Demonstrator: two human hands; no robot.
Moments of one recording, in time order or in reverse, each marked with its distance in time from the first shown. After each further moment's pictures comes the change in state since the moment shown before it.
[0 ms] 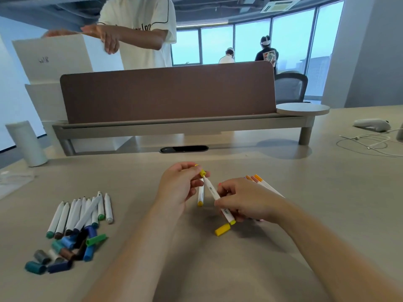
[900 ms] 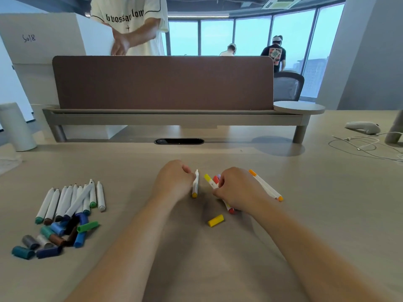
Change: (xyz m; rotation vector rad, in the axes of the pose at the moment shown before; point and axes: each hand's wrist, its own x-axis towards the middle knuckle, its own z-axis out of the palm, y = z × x) left_hand 0.024 -0.020 -0.009 0.901 0.123 0.150; right_hand 0.033 0.008 0.013 -0.588 0.298 0.189
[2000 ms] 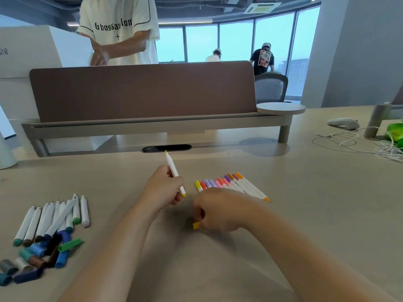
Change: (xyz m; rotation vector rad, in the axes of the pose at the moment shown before) left_hand -0.014 0.013 -0.009 -0.339 -0.198 -0.048; right_hand -0.029 0.000 -0.011 -0.144 -0.284 -0.478
